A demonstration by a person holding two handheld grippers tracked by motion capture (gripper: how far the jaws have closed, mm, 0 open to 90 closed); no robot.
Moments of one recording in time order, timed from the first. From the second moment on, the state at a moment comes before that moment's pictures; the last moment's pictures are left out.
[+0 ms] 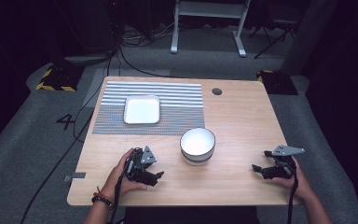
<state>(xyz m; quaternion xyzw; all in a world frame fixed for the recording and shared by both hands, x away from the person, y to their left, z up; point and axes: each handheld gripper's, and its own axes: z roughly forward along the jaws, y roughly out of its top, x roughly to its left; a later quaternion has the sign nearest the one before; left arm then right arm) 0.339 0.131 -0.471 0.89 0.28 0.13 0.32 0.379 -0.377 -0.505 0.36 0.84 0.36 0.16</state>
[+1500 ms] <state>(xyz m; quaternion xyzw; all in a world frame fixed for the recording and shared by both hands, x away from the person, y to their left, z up) 0.352 0.068 -0.419 0.89 0.20 0.14 0.39 0.379 -0.377 -0.505 0.36 0.84 0.36 0.16</state>
